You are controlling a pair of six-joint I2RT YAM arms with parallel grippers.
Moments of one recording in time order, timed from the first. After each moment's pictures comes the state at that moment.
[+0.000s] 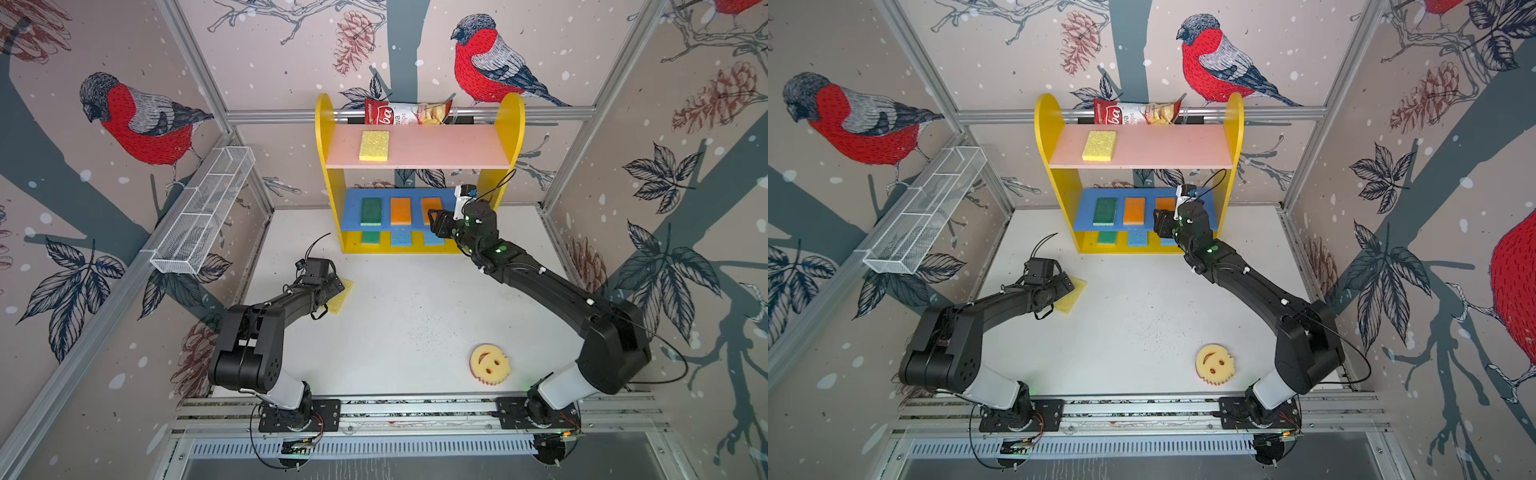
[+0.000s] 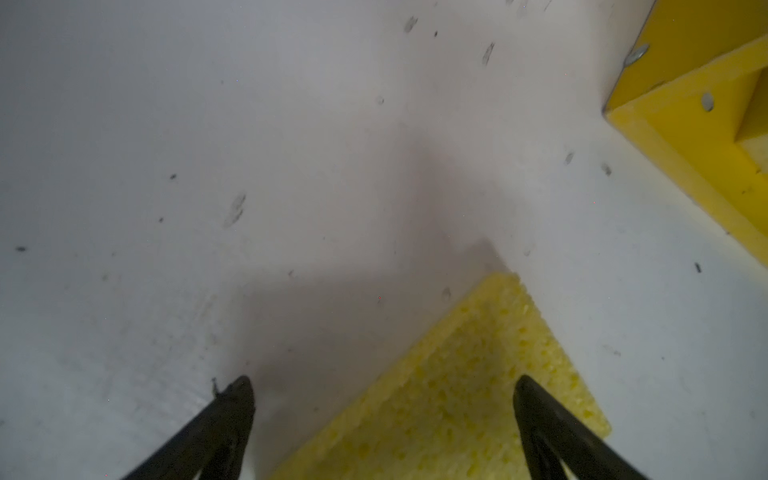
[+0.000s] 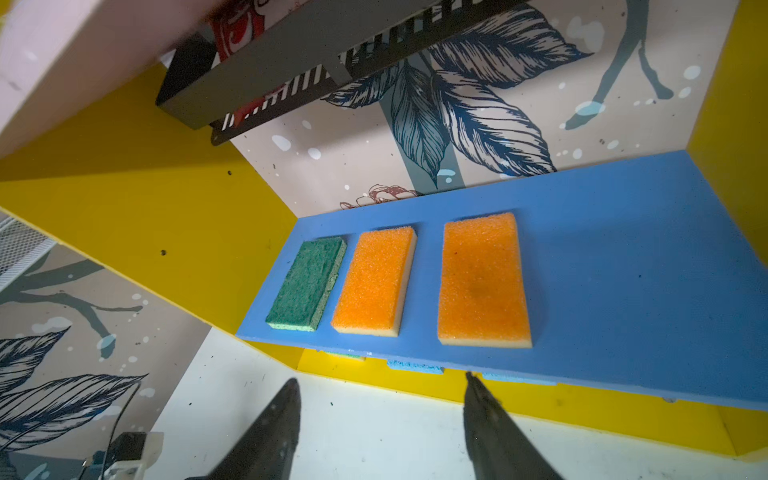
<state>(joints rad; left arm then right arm) -0.12 1.56 0.69 -0.12 -0.13 -0.69 0.59 1.58 1.28 0.01 0.09 0.45</state>
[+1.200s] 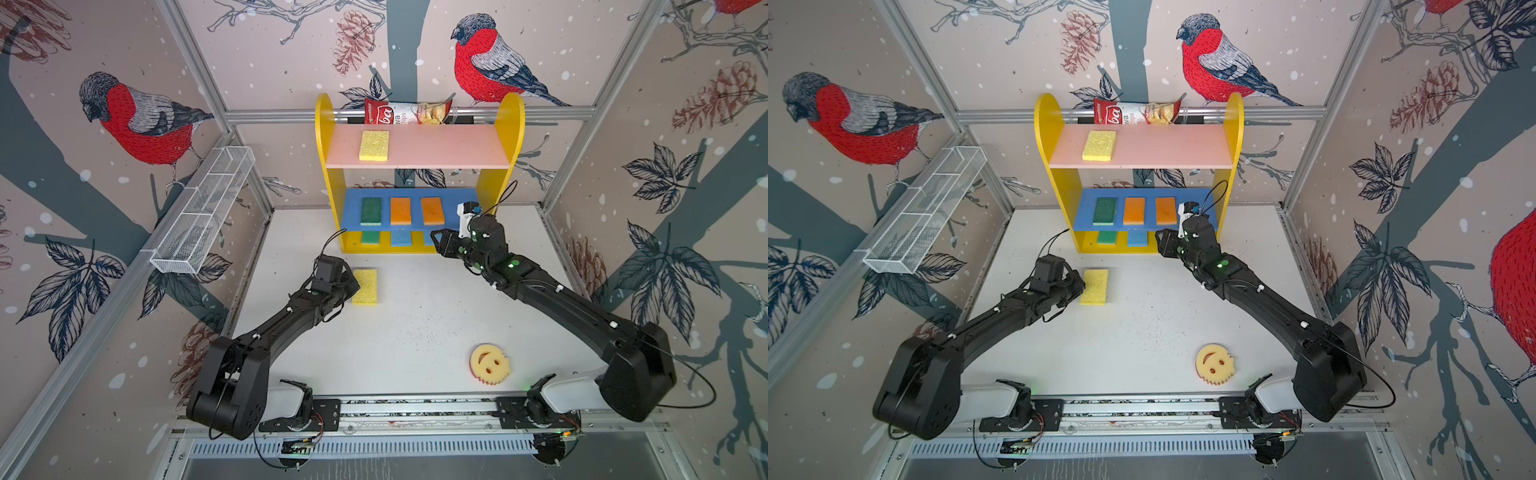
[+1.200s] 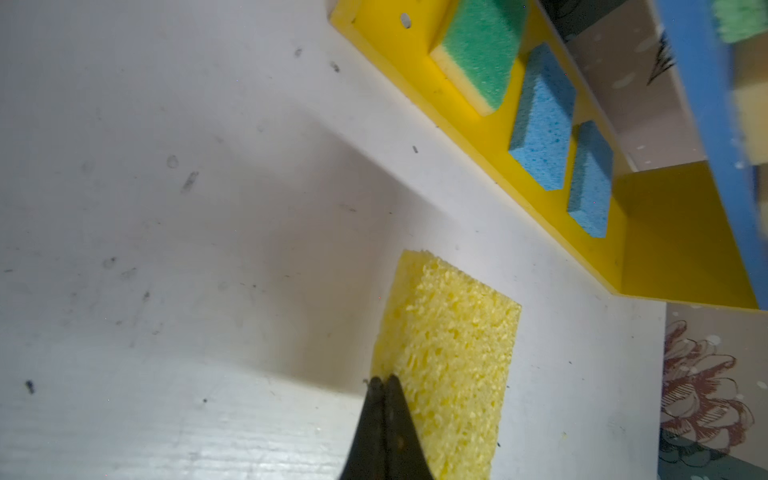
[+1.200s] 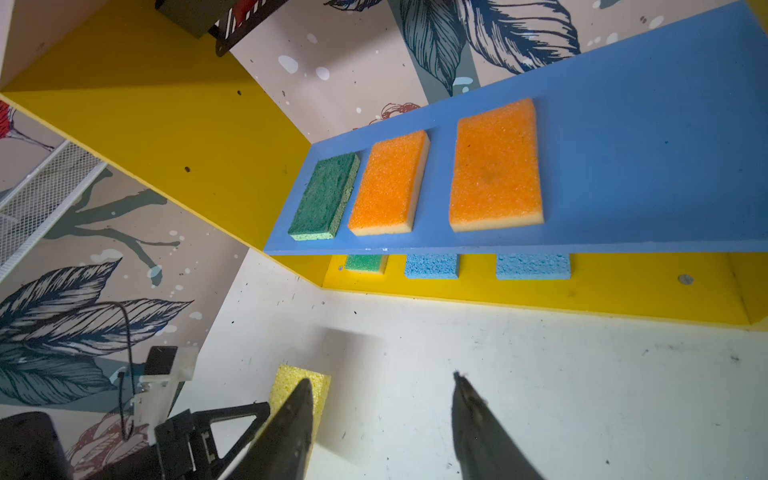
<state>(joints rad) -0.34 1.30 0.69 -0.15 0.05 -0.90 0.62 1.39 1.10 -0.11 -0.03 0.52</state>
